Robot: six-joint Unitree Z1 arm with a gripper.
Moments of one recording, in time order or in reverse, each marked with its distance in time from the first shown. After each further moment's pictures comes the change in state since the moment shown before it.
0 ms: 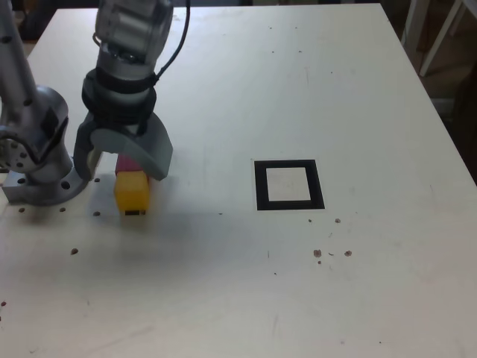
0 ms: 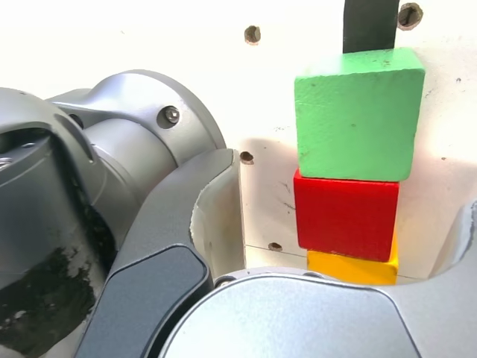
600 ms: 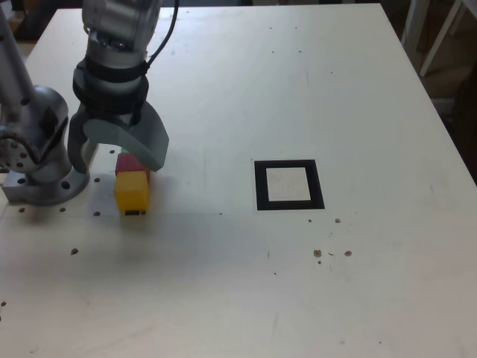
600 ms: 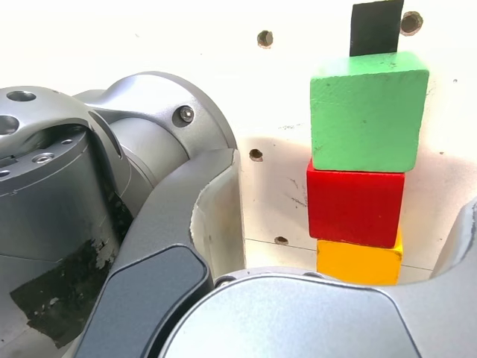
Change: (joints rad) arm 0.000 -0.071 -0.013 0.049 0.012 -0.012
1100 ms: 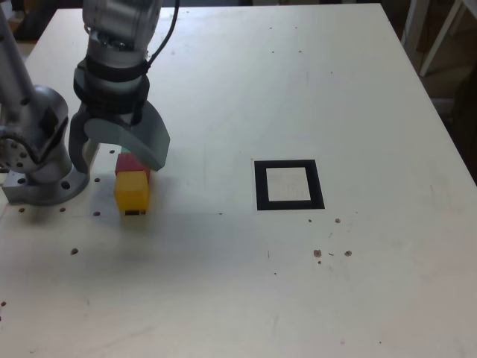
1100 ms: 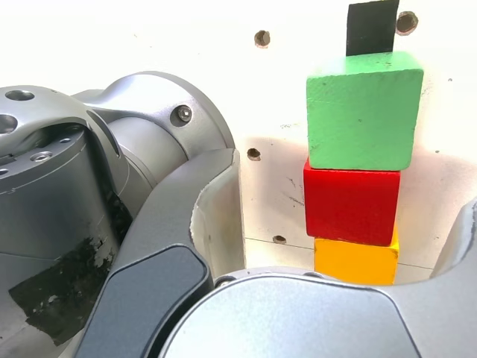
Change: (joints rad) arm 0.000 0.000 -0.005 0.001 0.001 0.000
